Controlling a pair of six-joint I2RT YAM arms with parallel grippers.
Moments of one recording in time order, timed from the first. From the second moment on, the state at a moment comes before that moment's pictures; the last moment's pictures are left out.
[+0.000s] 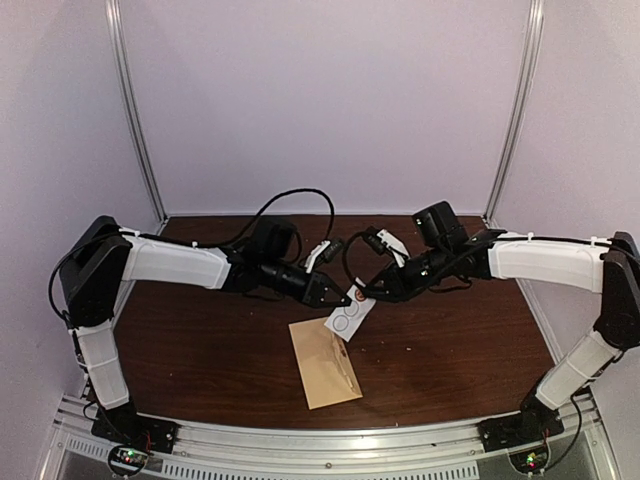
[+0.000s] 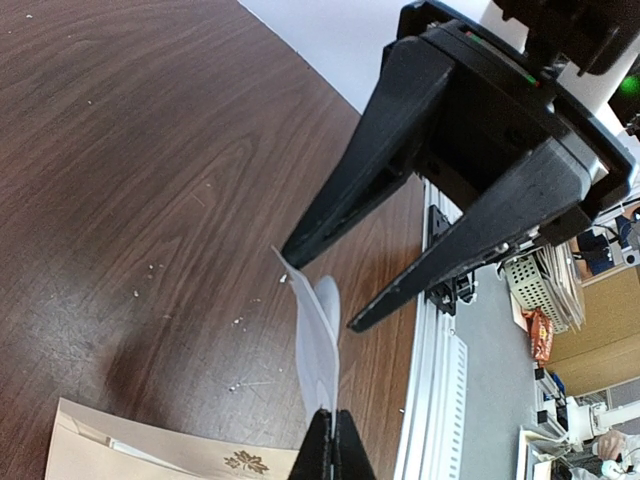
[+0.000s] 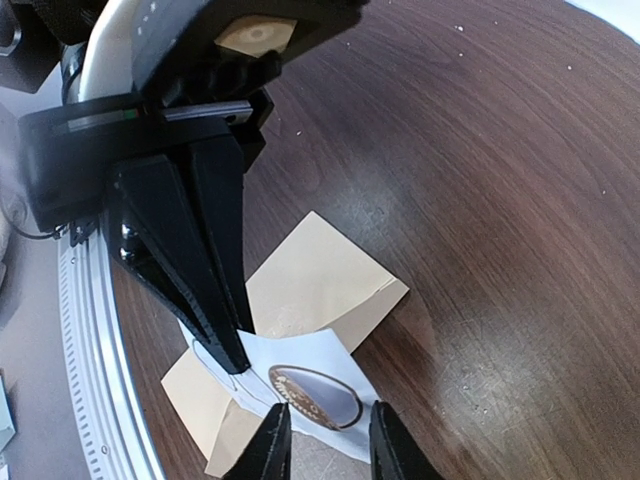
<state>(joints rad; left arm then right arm) -0.81 1.89 1.21 0.10 0.79 -0.38 0.64 1.54 1.05 -0.28 -0.53 -0.02</state>
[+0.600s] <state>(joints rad) -0.81 1.89 1.21 0.10 0.79 -0.39 0.64 1.56 1.07 -0.29 -0.55 -0.03</state>
